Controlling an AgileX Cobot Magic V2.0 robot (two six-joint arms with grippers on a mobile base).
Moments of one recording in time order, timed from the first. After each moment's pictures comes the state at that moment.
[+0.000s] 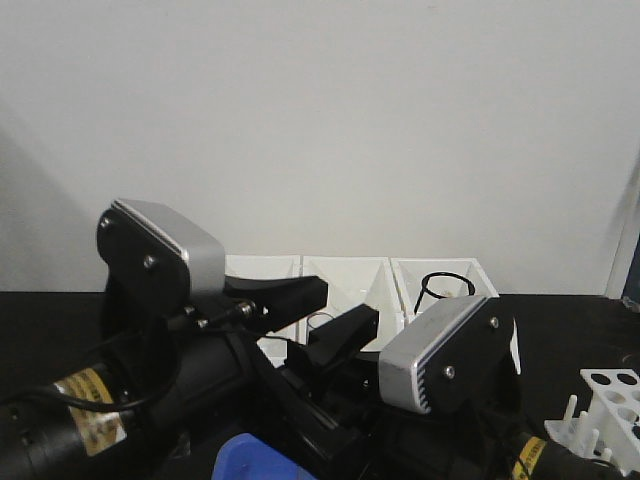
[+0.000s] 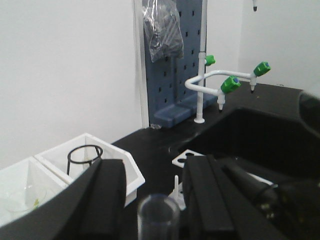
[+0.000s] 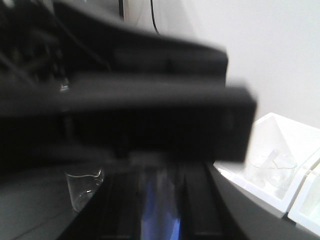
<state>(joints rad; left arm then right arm) -0.90 1.23 -0.95 -0.15 -0.18 0.08 0.76 1.20 -0.76 -0.26 -0.28 0.25</state>
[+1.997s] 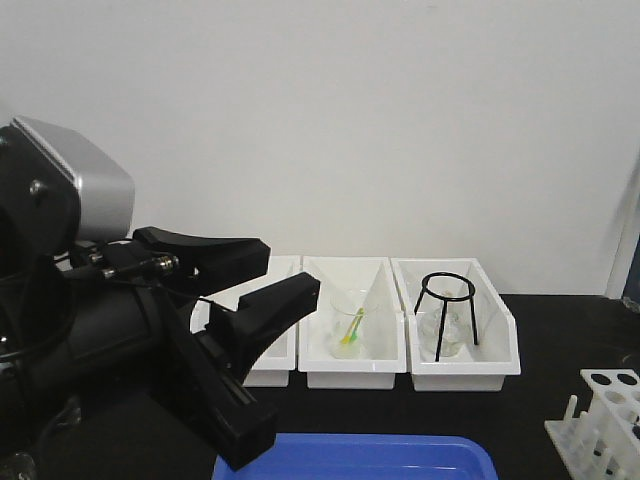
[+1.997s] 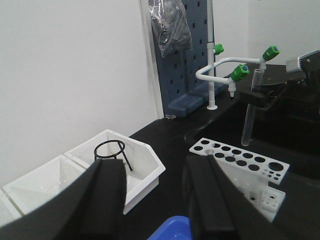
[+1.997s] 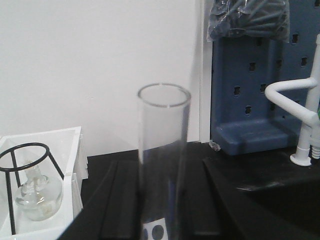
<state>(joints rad) -0.85 1.11 -1.04 -0.15 0.10 0.18 -0.36 1.29 -0.57 -0.26 -0.60 0.25</state>
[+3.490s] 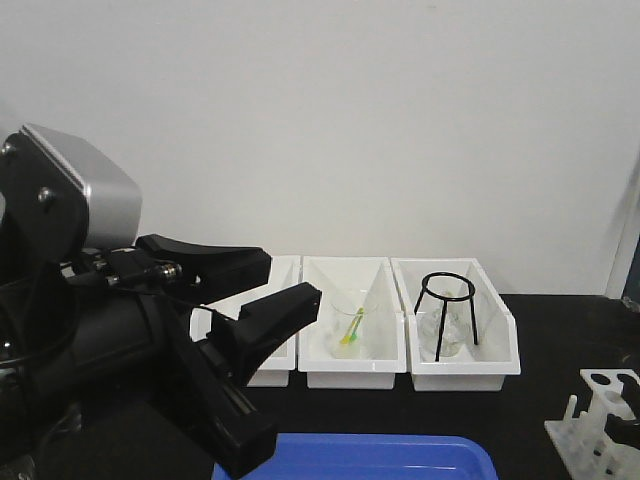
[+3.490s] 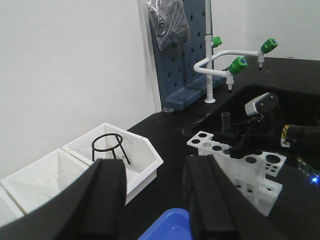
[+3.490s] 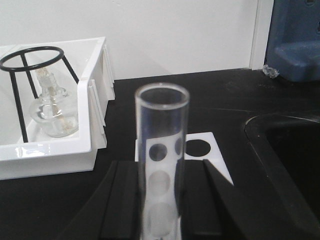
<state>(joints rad) -0.85 1.11 -1.04 -0.15 0.12 0.18 -0.36 1.69 -0.59 -0.42 -0.82 0.30</state>
